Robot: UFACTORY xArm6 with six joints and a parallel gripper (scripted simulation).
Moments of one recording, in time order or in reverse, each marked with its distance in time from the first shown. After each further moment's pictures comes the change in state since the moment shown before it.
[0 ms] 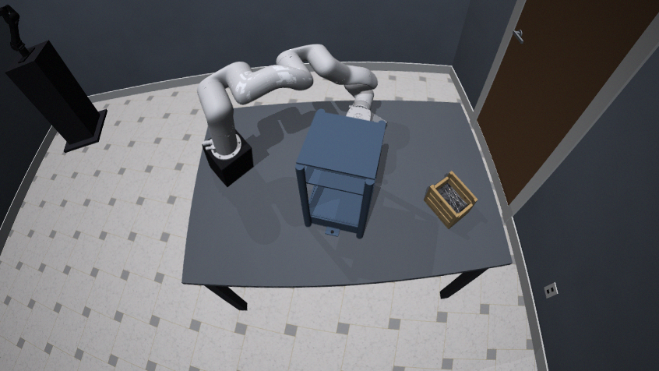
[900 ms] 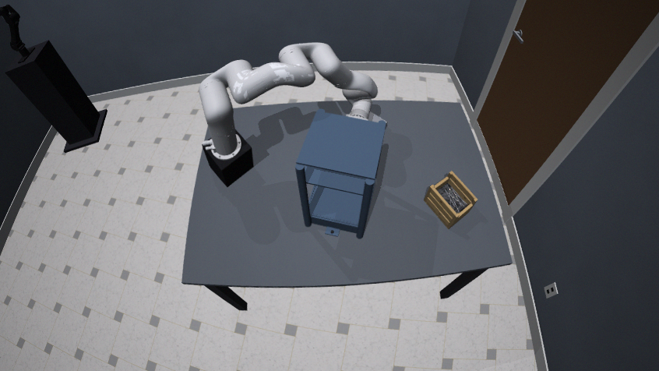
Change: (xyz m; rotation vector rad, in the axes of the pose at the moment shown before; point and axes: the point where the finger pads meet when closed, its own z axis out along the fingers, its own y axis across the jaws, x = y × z) arm 0.000 0.000 0.054 0.000 0.000 0.000
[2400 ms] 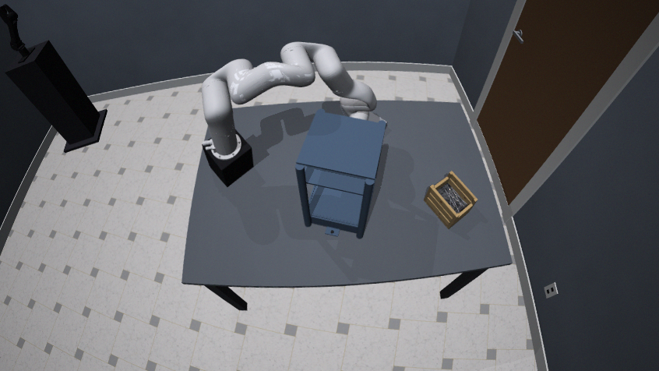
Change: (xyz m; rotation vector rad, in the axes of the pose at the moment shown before) arm 0.000 0.000 0.072 0.000 0.001 0.000
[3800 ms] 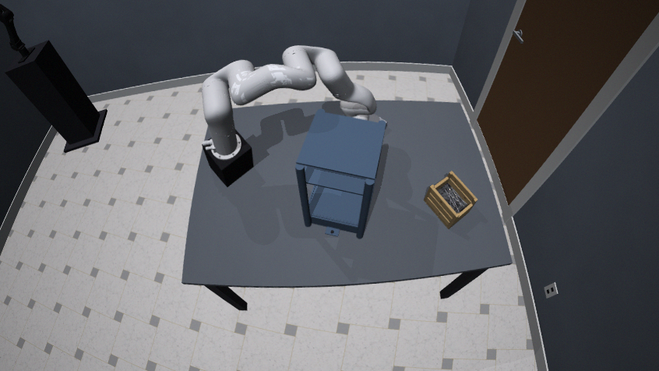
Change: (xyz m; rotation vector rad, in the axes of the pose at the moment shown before) arm 0.019 0.001 0.000 0.000 0.000 0.000
